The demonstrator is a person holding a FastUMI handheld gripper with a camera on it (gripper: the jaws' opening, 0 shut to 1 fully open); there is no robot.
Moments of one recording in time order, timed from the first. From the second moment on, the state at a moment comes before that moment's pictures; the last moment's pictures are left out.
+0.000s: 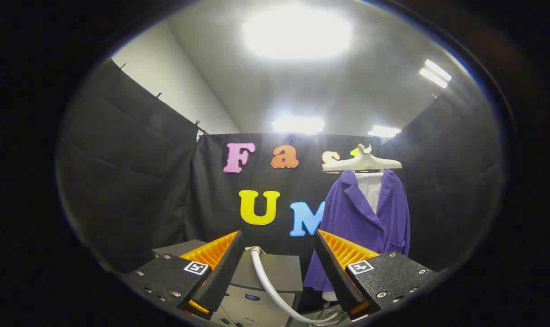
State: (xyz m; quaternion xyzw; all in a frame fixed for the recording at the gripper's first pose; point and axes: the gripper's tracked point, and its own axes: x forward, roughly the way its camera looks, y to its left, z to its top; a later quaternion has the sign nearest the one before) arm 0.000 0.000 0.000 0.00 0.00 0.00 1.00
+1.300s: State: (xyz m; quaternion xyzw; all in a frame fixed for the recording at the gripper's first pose) arm 0.034 -0.046 -0.115 -0.03 0.12 -0.10 0.99
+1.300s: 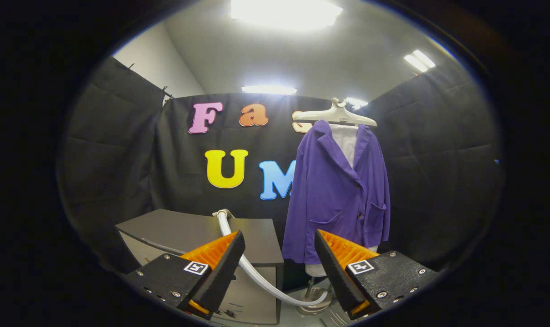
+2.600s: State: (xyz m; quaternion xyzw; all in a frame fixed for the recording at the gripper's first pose) arm 0.261 -0.002 -0.106 0.20 0.25 -0.03 0.95
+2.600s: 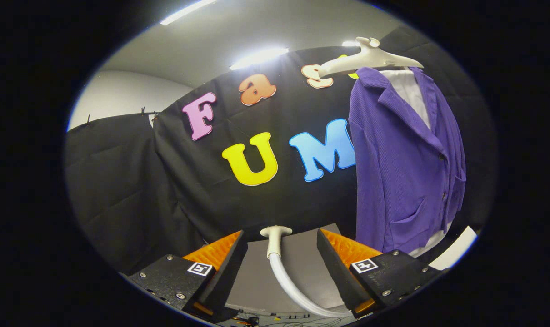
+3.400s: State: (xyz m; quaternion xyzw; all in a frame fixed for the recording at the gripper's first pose) arm 0.344 0.055 -0.275 0.24 0.47 -0.02 0.85
